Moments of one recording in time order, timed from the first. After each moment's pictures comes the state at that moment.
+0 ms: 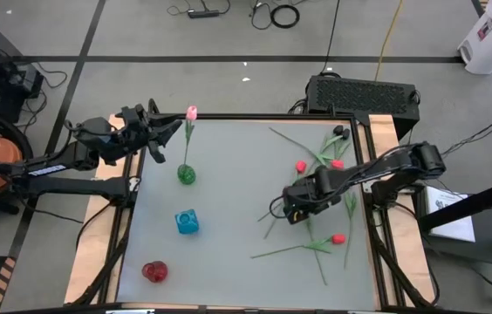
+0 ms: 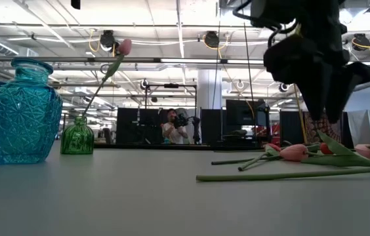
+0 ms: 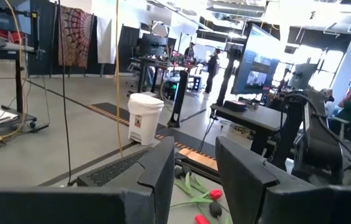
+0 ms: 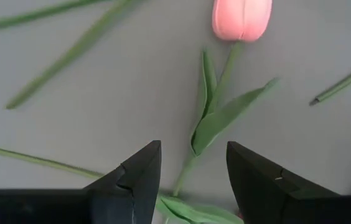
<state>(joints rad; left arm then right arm) 0.19 0.67 0.87 -0.09 -0.27 -0.17 0.16 1.56 1.04 -0.97 -0.11 1.30</state>
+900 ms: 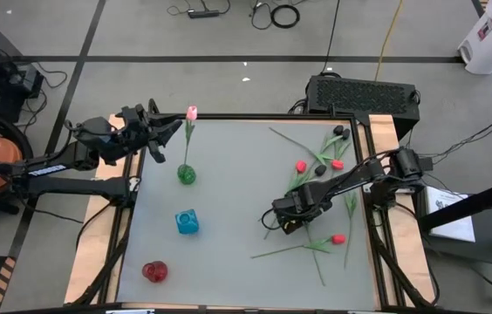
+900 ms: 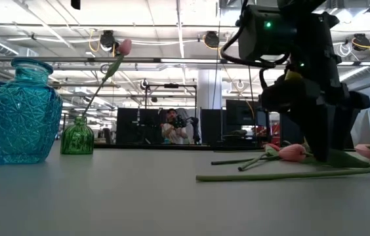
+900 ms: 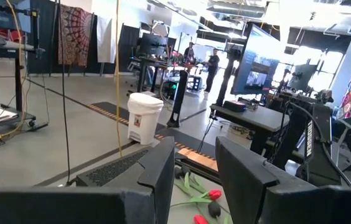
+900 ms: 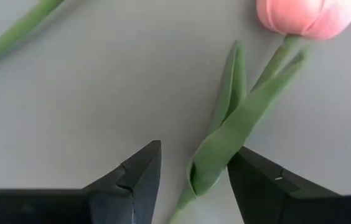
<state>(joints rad) 0.19 0.67 0.87 -0.09 -0.27 -0.18 0.19 1.76 1.04 -0.87 -0.11 1.24</state>
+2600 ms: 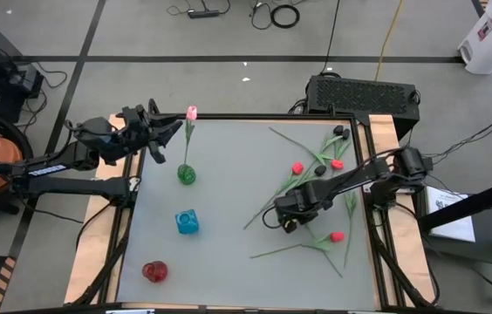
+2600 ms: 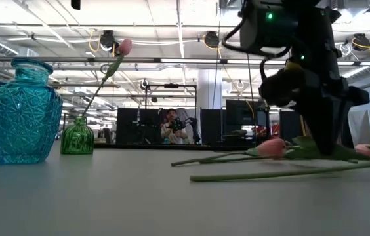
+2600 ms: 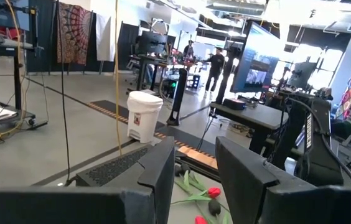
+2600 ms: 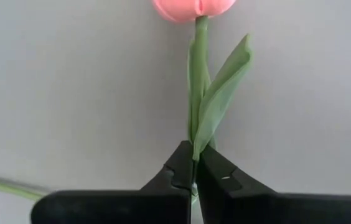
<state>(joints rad) 0.19 0.67 0.86 -0.10 -0.26 -0.18 0.18 1.71 1.04 -0.88 -0.10 1.24</state>
